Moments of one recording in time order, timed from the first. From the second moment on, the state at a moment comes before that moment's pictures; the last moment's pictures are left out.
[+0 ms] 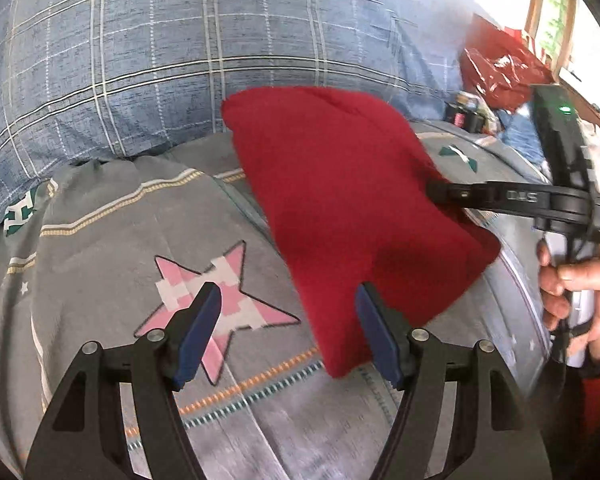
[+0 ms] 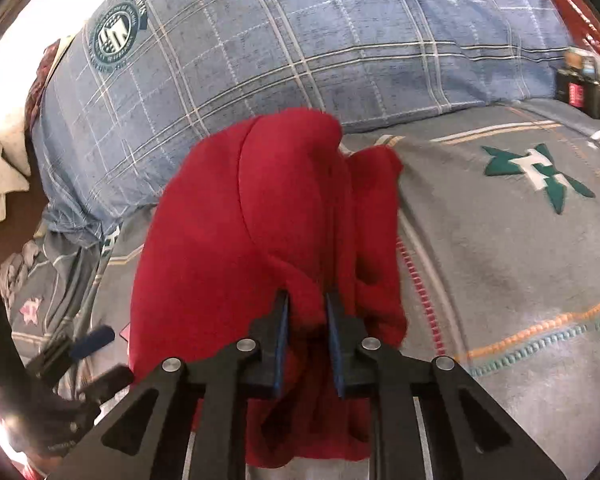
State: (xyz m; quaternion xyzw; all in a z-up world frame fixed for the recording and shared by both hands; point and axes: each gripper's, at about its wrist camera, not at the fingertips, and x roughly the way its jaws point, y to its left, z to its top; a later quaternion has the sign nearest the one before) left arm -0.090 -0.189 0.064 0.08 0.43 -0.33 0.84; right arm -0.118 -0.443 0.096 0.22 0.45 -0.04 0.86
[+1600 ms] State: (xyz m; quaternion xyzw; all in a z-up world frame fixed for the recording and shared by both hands) left arm -0.034 -0.222 0.046 -0.06 0.49 -0.37 0.79; right arm -0.088 -0.456 0.095 0.21 0.40 -0.04 0.89
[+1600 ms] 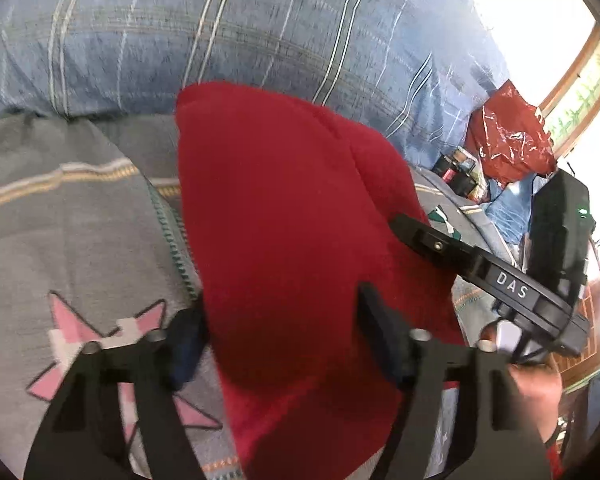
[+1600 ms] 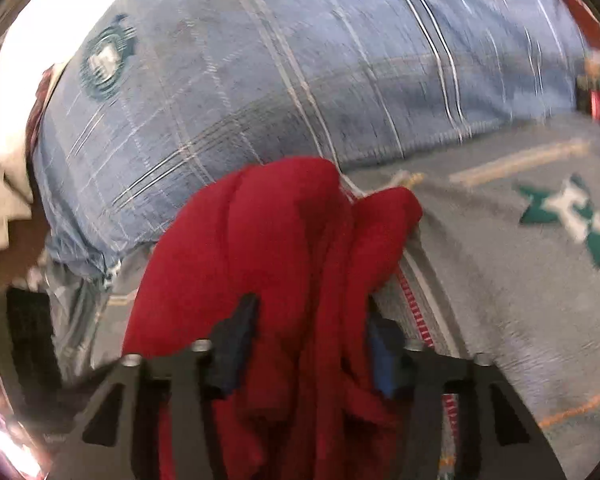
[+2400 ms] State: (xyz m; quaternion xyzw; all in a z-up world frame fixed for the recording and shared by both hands) left arm -0.117 -0.117 0.078 -0.02 0.45 -0.28 0.85; right arm -0.121 -0.345 0.119 0.21 0.42 0.04 0.88
